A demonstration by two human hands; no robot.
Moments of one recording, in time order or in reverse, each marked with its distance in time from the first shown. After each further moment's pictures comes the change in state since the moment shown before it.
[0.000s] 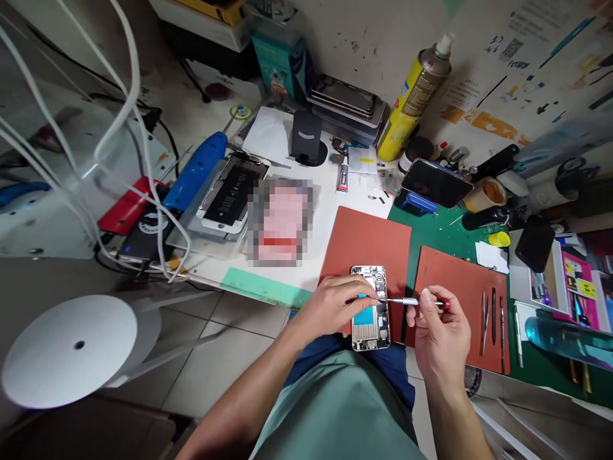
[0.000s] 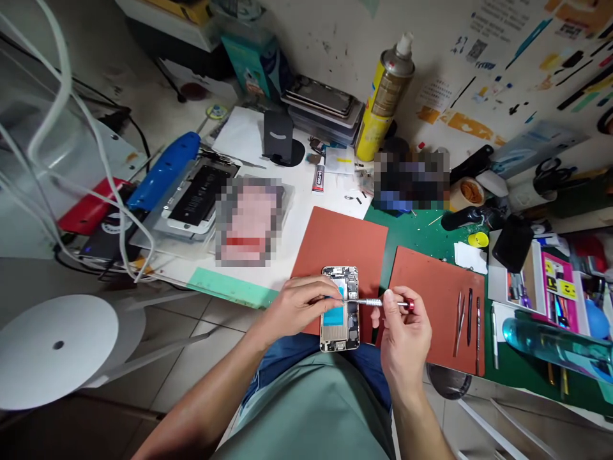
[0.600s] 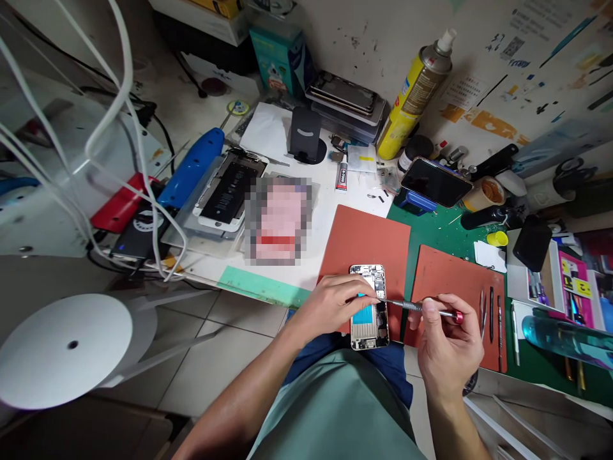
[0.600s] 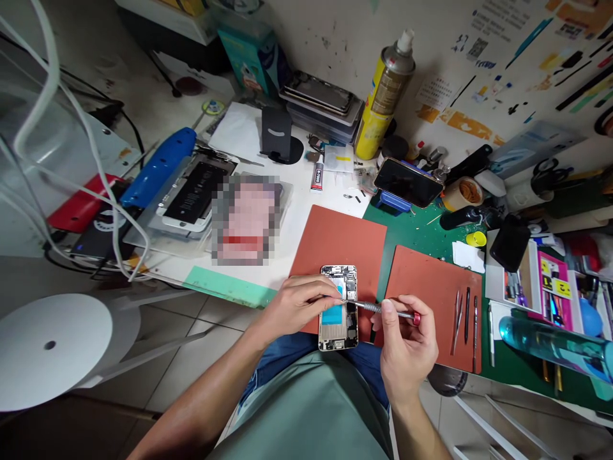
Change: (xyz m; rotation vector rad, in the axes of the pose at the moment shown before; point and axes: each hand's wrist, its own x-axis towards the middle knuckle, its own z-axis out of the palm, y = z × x) left_hand -0.002 -0.002 0.000 0.026 -0.019 -0.013; right_hand -0.018 -0.007 0.002 -0.206 0.103 -0.304
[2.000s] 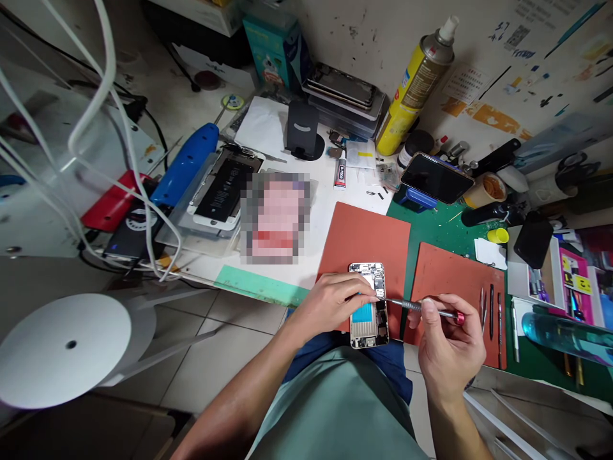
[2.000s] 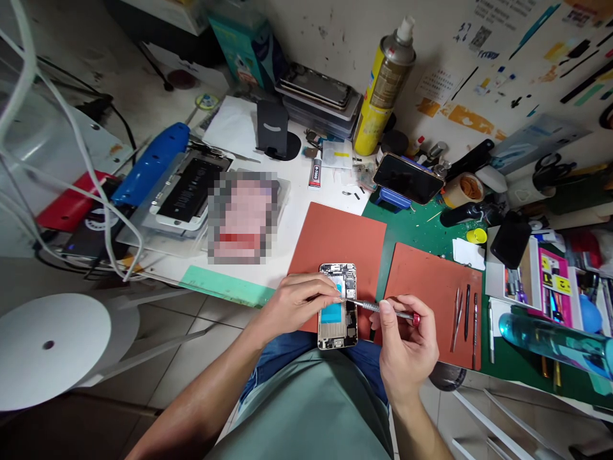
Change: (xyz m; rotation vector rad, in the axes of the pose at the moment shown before) left_hand 0.001 -0.002 0.001 0.020 0.026 0.040; right_hand -0.002 -0.003 -0.001 -0.071 0.009 -0.018
